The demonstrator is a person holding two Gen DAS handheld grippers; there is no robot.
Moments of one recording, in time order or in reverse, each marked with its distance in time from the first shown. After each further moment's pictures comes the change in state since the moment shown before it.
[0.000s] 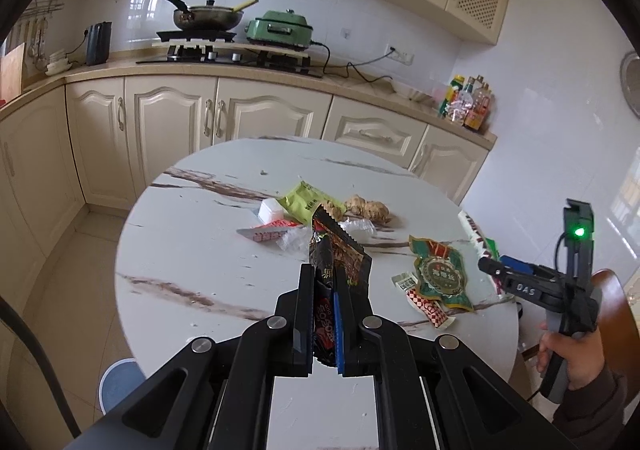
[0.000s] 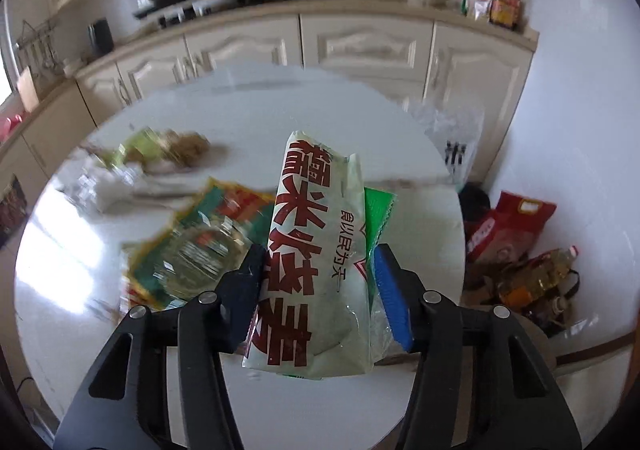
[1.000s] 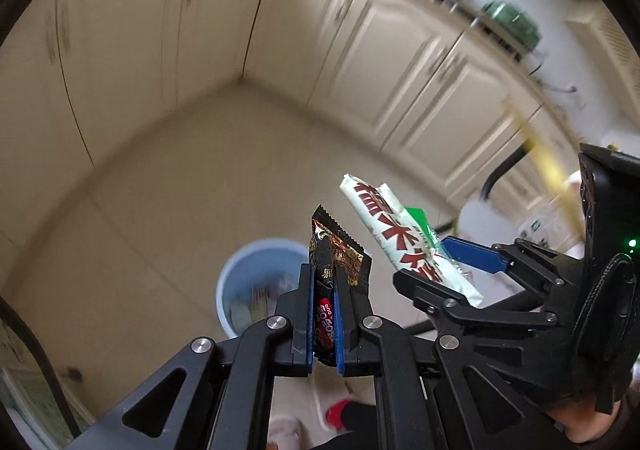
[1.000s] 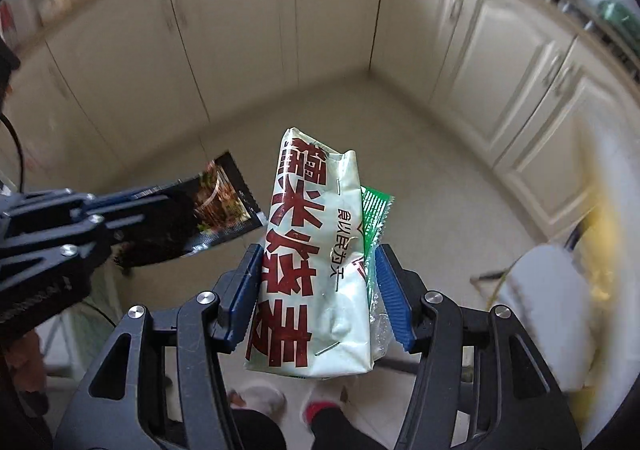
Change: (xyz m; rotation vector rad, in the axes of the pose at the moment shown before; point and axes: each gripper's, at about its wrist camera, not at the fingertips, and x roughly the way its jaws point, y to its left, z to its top) left arm -0.062 0.317 -0.160 -0.491 0.214 0.303; right arm 0.097 0.512 -0.145 -0.772 0.256 0.483
